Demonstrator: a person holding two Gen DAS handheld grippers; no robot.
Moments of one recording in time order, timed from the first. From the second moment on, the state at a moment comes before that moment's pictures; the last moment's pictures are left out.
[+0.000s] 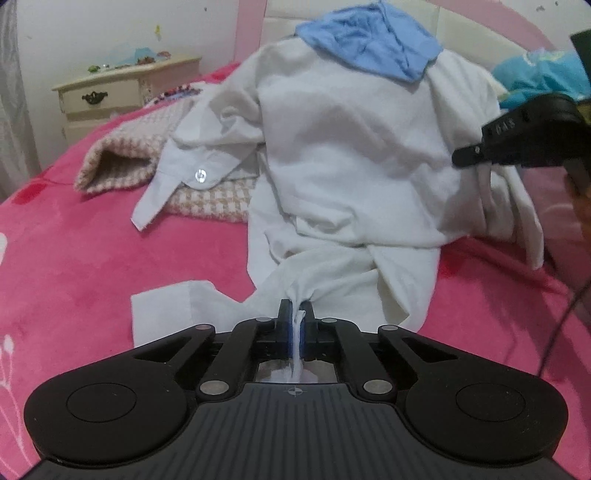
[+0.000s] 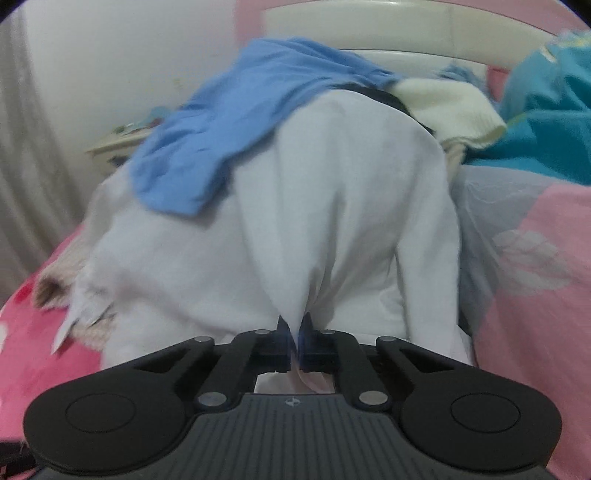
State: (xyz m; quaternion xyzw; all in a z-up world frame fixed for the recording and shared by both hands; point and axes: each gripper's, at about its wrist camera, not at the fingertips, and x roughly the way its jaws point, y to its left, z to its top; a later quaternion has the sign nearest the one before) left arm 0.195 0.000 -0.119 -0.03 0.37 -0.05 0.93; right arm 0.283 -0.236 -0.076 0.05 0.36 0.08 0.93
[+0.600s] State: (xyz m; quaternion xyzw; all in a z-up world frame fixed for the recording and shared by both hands) left arm 0.067 0.050 -0.040 -0.09 0.34 -0.18 0.92; right arm 0.094 -0.194 -0.022 0.04 0.44 0.28 0.85
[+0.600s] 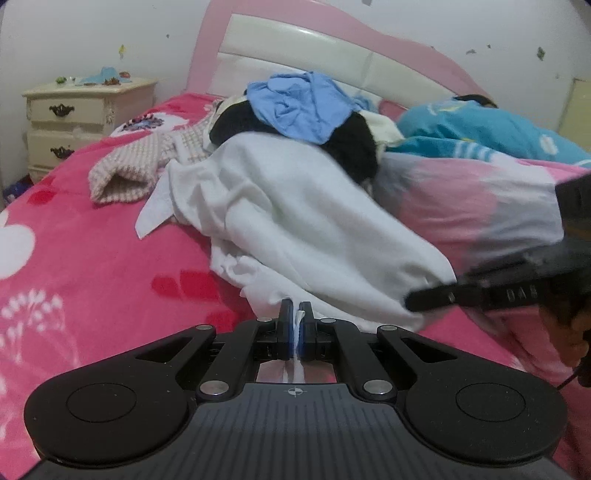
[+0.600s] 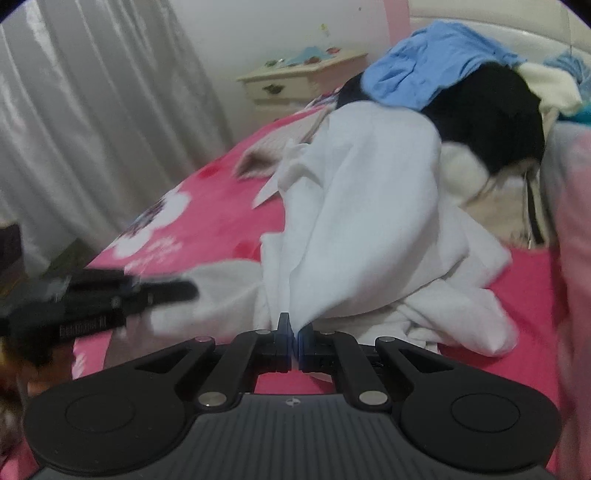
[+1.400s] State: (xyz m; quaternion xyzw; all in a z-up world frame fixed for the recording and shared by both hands) left arm -0.088 0.137 -0.039 0.05 0.46 -0.10 0.88; right arm -0.224 -0.101 -0.051 -0.08 0.51 0.36 0.78
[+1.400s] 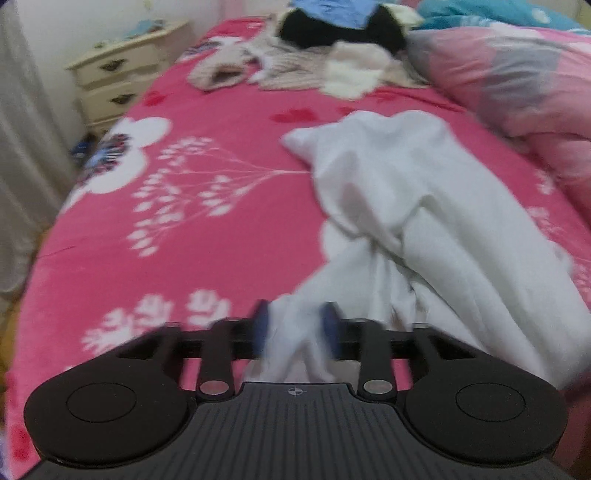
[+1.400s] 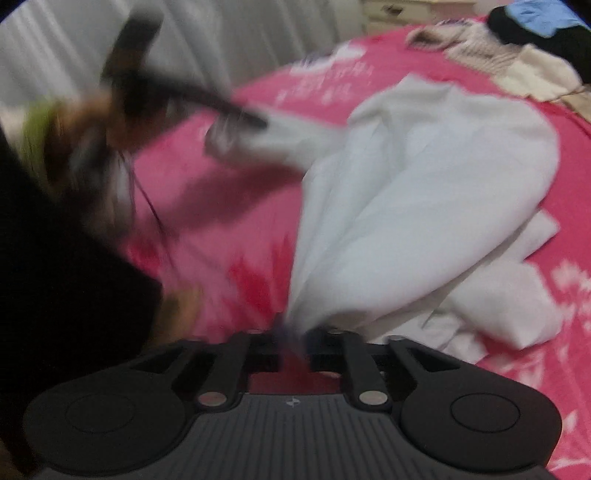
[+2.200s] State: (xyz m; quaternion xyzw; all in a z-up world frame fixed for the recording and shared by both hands) left arm 0.012 0.051 -0.093 0.03 0.50 -0.09 0.86; right arm -0.245 -0.119 -0.044 -0.09 0.44 0.34 0.83
